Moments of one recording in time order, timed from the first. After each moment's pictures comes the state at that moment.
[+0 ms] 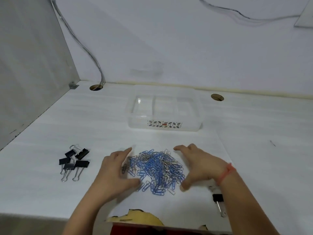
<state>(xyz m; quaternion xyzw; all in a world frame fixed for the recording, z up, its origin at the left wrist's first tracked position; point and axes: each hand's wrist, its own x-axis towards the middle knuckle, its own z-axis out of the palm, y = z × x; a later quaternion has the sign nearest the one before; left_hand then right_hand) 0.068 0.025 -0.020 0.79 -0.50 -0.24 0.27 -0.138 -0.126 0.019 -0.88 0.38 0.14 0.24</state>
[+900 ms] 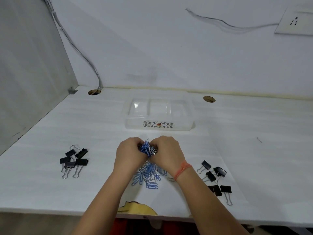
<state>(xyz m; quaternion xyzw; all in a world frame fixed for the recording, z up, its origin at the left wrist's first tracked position) 0.023 -0.026 0.013 0.81 -0.43 -0.16 0.35 -0.080 -0.082 0.031 -0.89 0.39 -0.13 0.19</state>
